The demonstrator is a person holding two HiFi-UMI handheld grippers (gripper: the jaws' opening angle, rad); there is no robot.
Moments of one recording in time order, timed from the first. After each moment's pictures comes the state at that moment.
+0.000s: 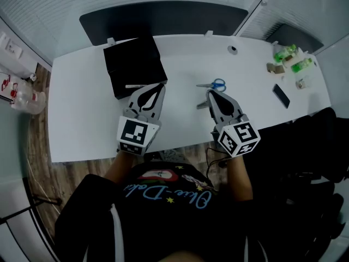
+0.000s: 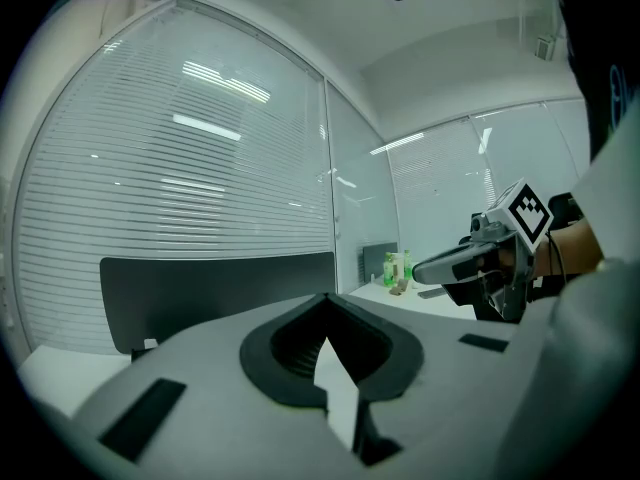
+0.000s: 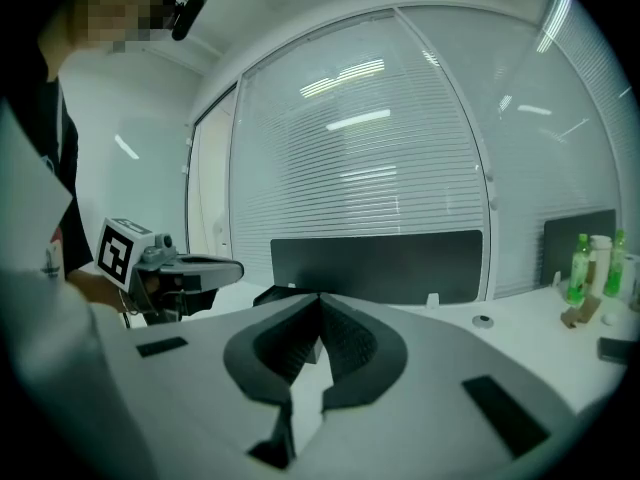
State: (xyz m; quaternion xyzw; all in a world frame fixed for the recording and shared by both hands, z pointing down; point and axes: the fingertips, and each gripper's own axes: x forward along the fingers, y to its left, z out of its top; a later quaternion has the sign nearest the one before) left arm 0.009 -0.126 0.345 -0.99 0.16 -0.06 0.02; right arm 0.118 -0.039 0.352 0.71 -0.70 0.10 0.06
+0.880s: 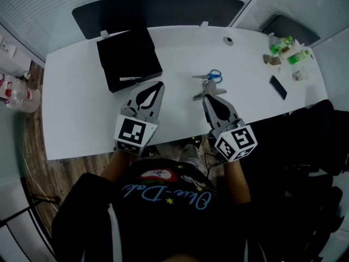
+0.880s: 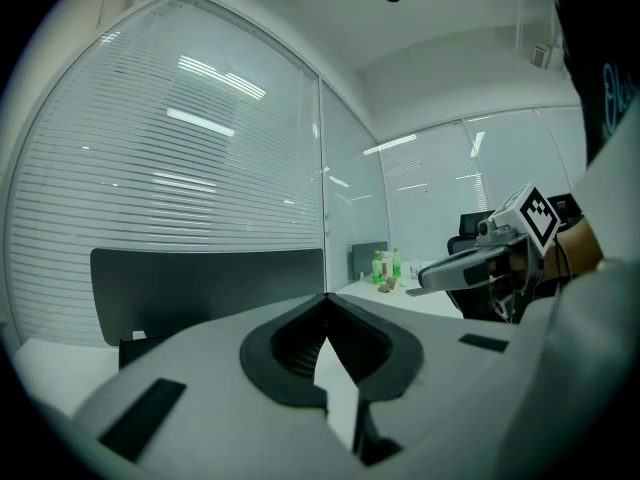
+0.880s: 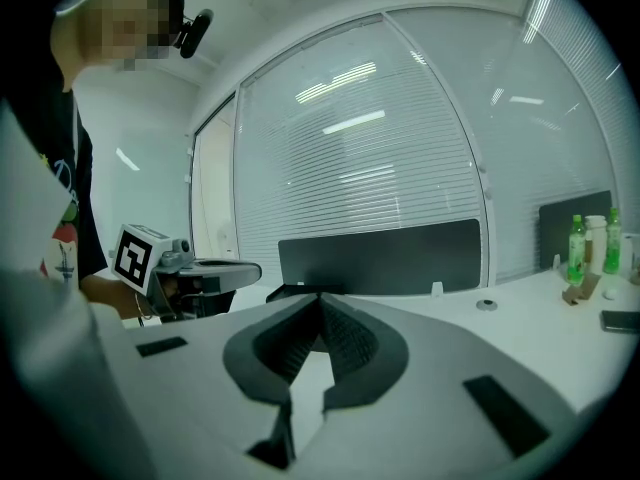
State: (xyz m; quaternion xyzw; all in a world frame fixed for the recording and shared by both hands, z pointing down) left arm 0.010 -0.105 0.354 -0.99 0.14 -0.06 0.02; right arm 0.096 -0.008 0.364 0.71 -0.70 0.11 0.03
